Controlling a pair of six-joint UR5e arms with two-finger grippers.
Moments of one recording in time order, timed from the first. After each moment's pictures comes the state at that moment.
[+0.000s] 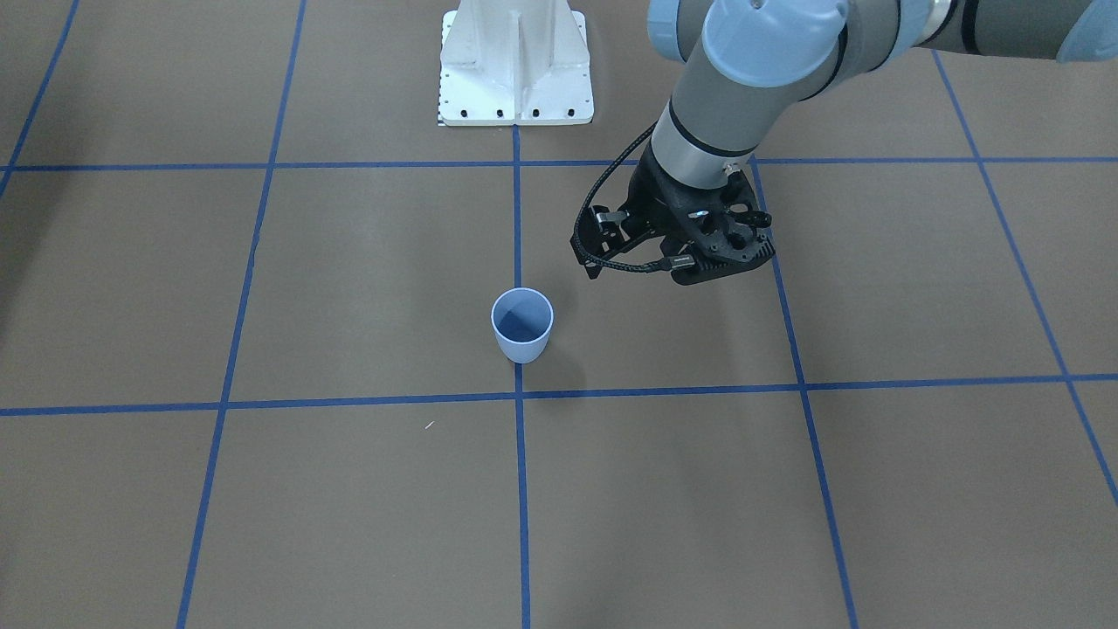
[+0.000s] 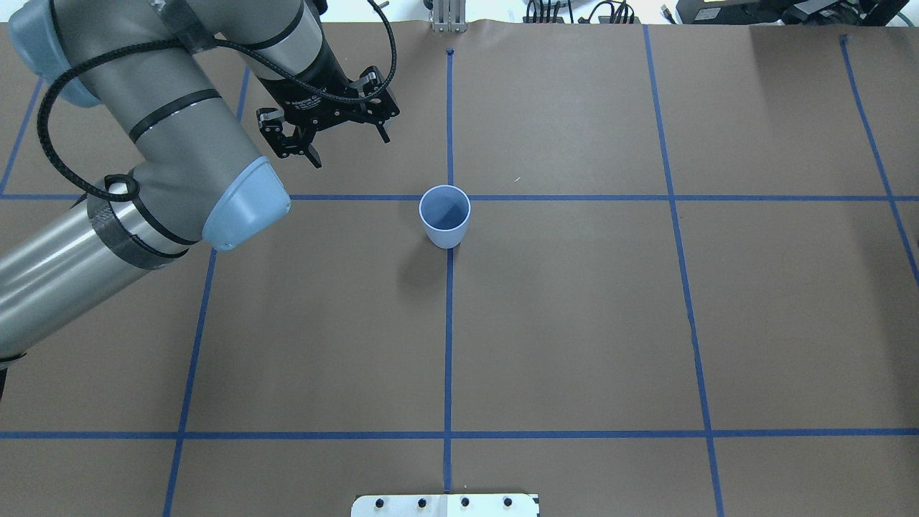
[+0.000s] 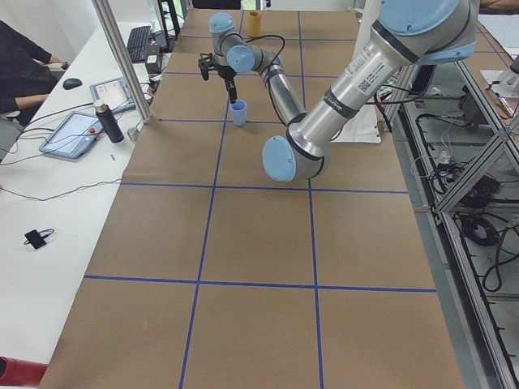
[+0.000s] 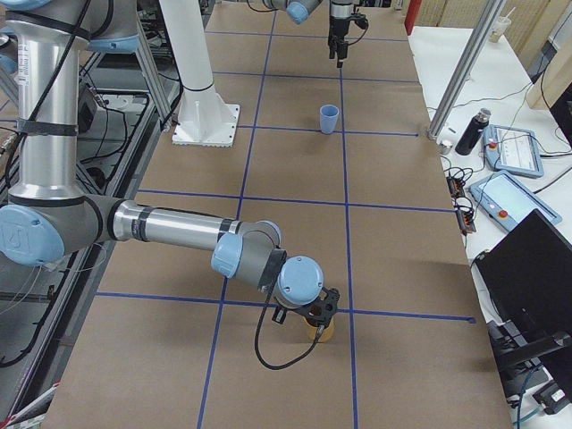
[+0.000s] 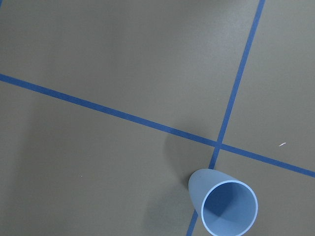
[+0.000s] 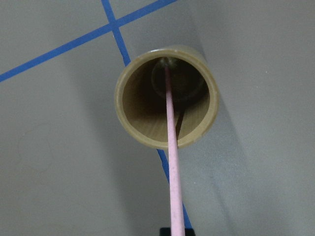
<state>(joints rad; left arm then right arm) -0.84 -2.38 -1.70 -1.42 -2.21 -1.32 1.68 -1.70 1.63 -1.82 2.54 0.03</state>
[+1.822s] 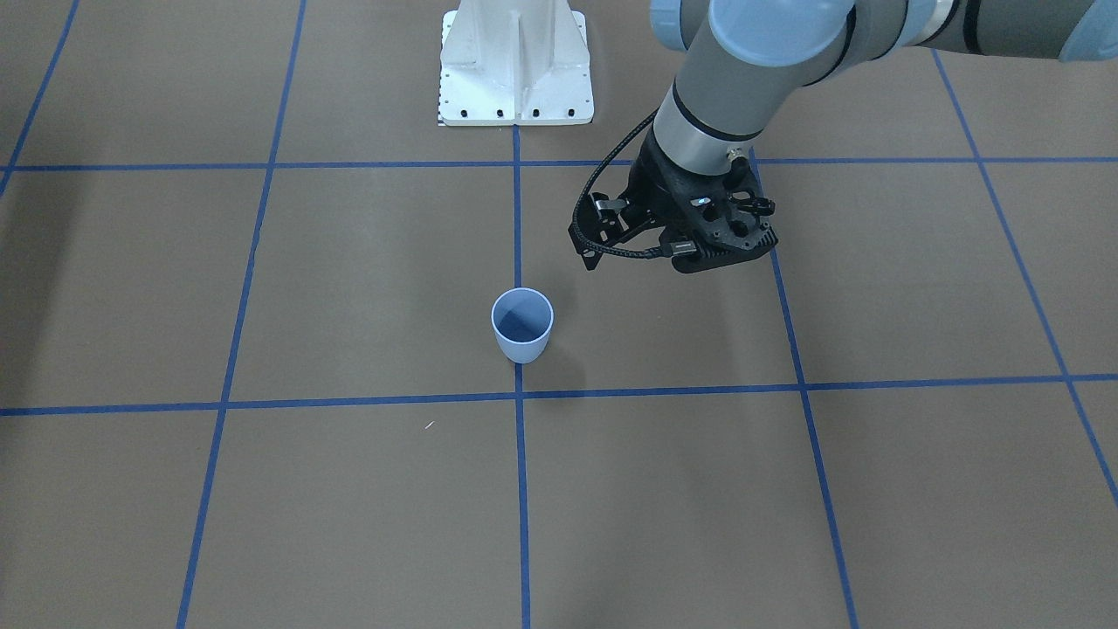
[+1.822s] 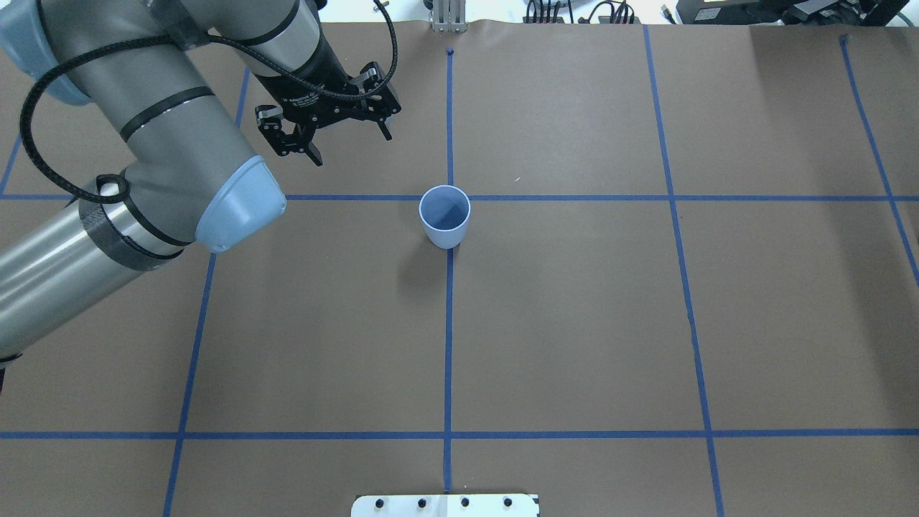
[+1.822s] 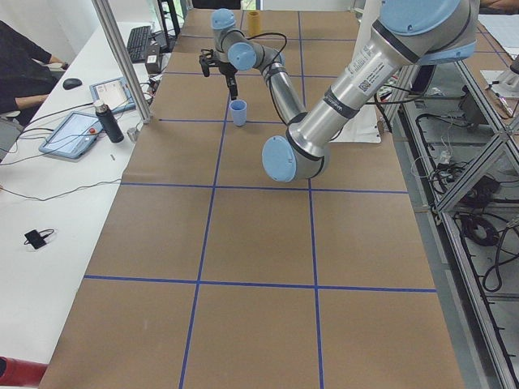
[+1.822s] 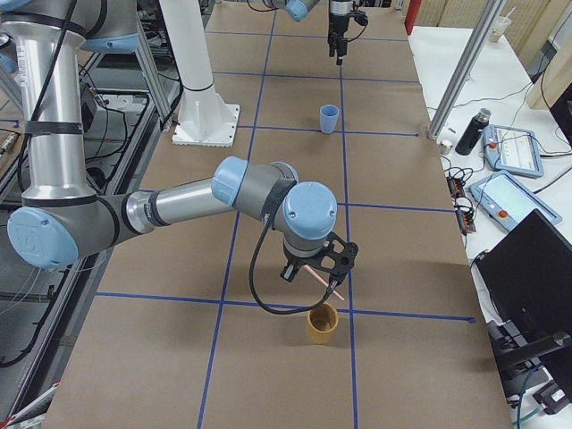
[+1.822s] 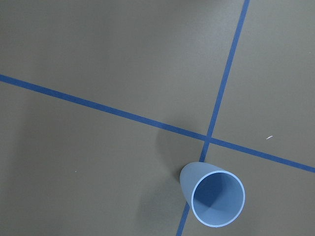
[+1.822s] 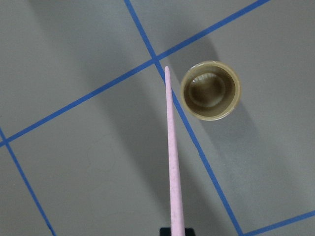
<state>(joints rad) -0.85 -2.38 -1.73 -1.42 -2.22 -1.32 1.81 -1.54 1.88 -2.28 2.49 0.03</state>
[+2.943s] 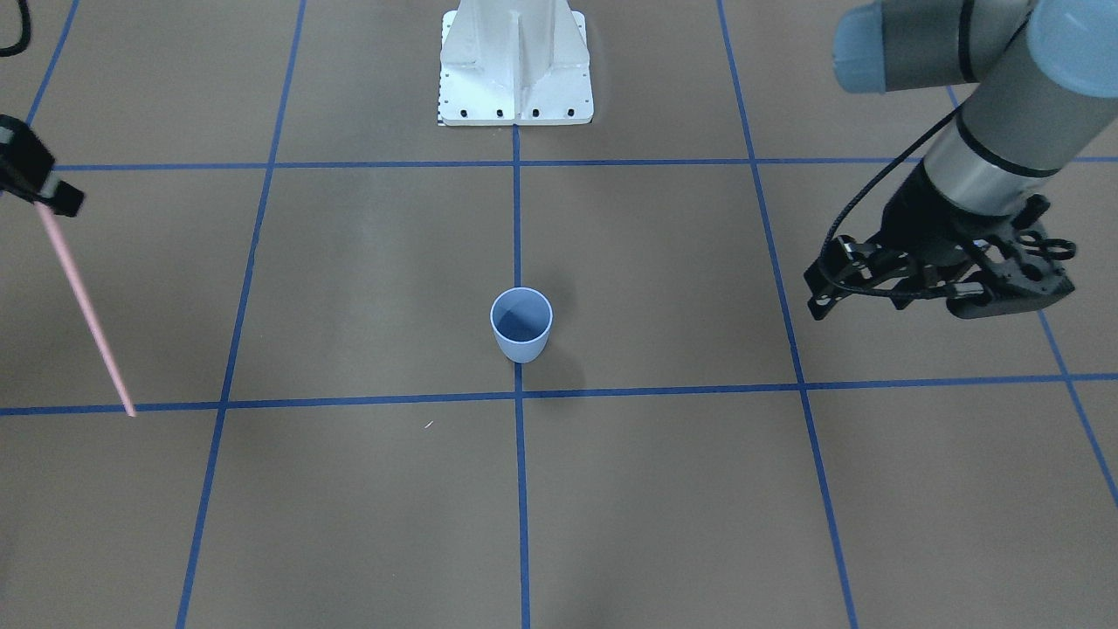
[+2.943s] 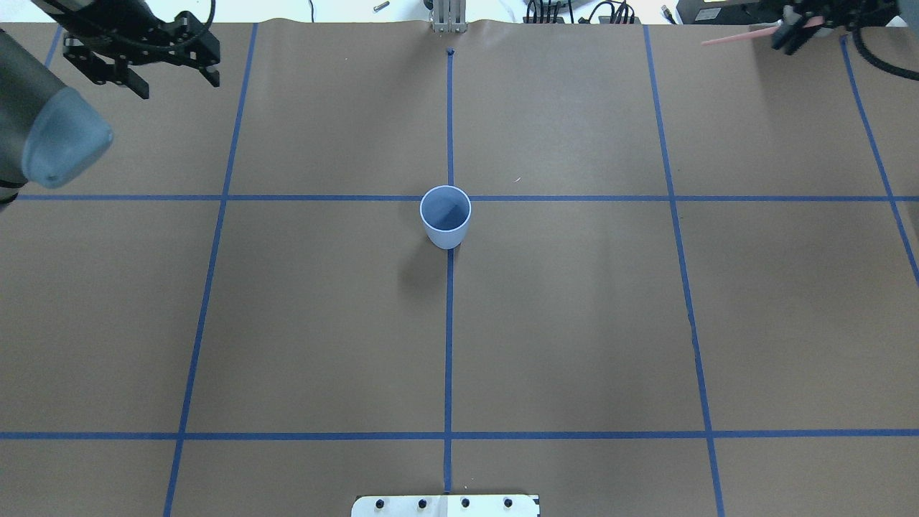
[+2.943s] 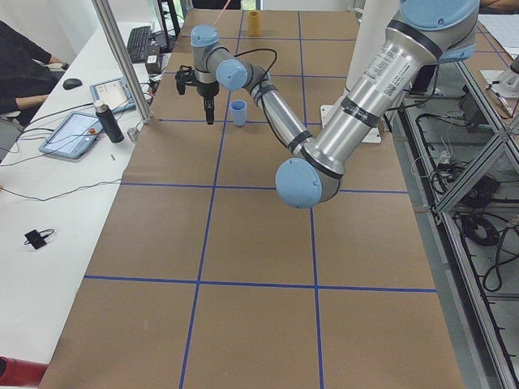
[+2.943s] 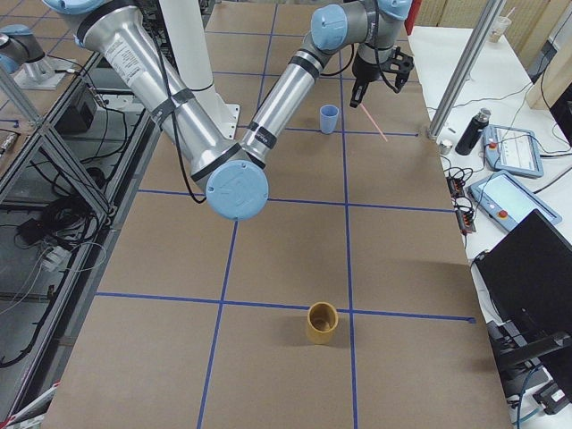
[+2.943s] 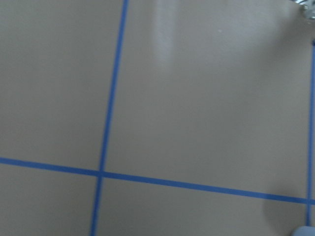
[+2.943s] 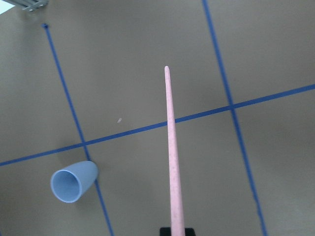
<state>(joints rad) -1.12 -2.12 -1.78 -1.42 -2.22 -0.84 1.26 -0.87 1.89 -2.18 2.55 0.79</state>
